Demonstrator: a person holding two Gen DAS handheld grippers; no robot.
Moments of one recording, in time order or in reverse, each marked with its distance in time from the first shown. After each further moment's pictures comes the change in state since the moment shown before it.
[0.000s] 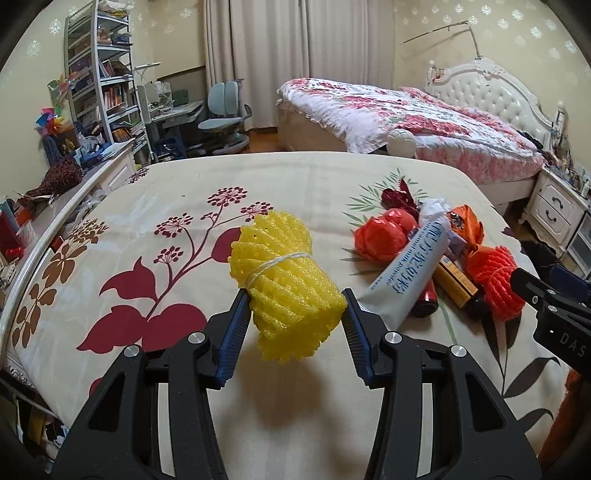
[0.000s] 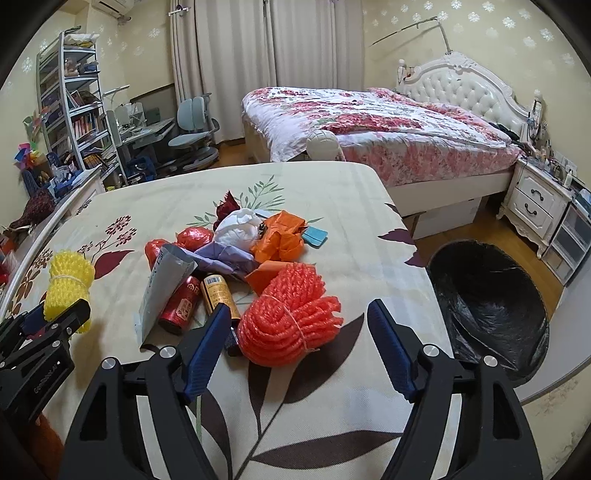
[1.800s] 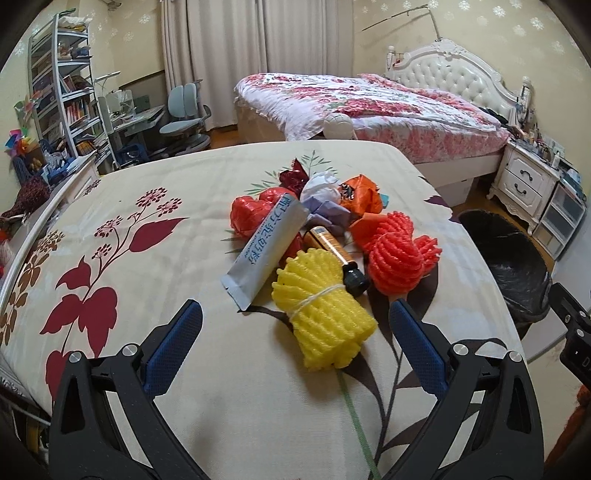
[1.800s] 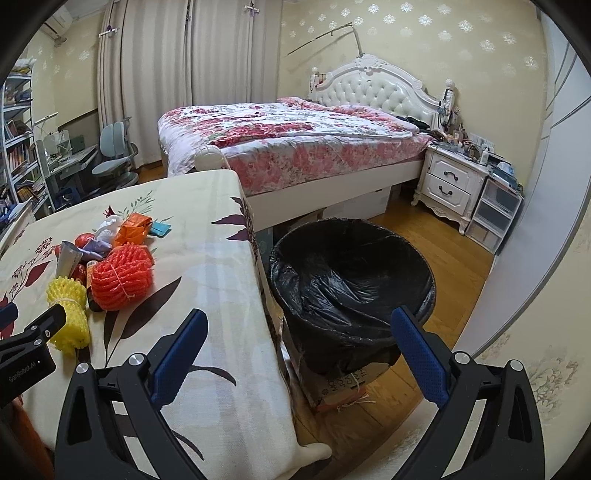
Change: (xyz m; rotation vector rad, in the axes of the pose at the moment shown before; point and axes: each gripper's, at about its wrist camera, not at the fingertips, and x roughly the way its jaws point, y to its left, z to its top) left arm -0.018 -0.094 -0.021 0.099 0.024 -0.093; right arm -0.065 -0.107 -0.053 0.136 -0.065 -0.286
